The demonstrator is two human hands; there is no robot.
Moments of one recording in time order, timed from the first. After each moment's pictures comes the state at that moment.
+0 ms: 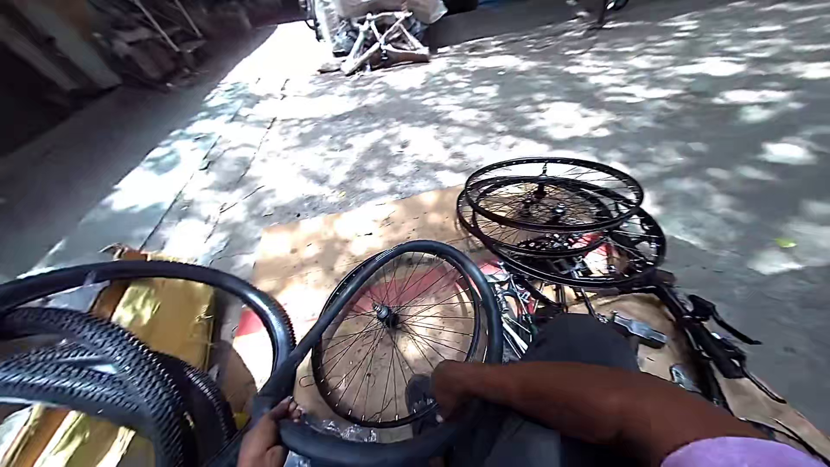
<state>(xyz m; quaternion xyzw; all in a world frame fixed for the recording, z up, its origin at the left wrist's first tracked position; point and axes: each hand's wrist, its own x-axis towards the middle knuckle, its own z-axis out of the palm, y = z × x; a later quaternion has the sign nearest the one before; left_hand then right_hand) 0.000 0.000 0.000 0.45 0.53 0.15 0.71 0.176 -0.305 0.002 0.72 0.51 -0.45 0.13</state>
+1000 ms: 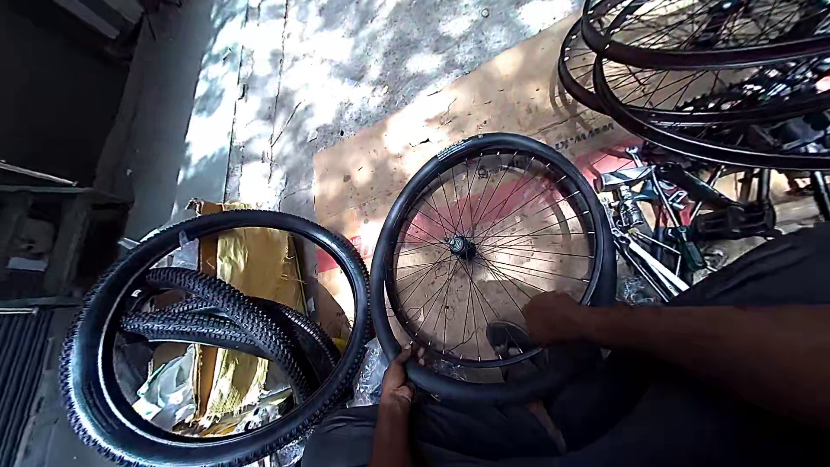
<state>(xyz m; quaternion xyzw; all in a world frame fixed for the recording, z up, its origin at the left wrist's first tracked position) -0.004 -0.021 -0.094 0.31 0.61 0.08 0.72 0.192 -0.300 -0.042 0.80 0.32 -0.50 0.05</state>
